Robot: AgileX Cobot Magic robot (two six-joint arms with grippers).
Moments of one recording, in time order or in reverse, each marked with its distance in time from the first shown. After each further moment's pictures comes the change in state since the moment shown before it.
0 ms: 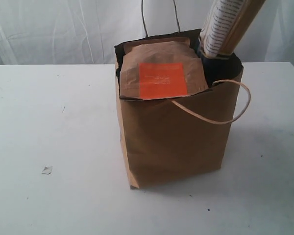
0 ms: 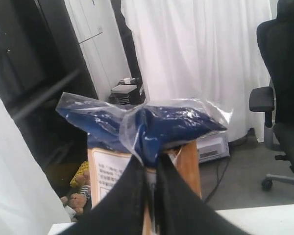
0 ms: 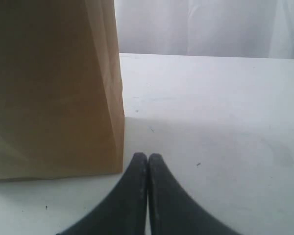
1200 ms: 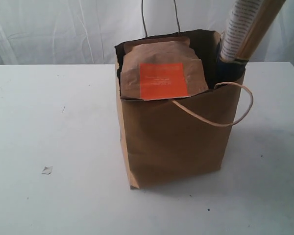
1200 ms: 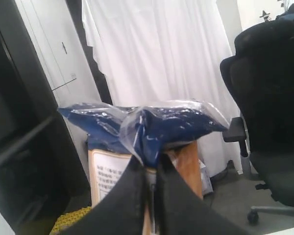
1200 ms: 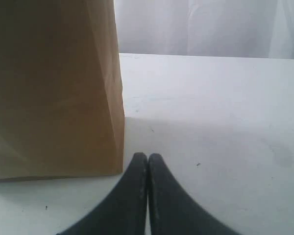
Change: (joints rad) left arm 0.018 0.004 0.127 -0.340 0.107 0.357; right arm 0.000 0.000 0.000 0.000 0.000 0.000
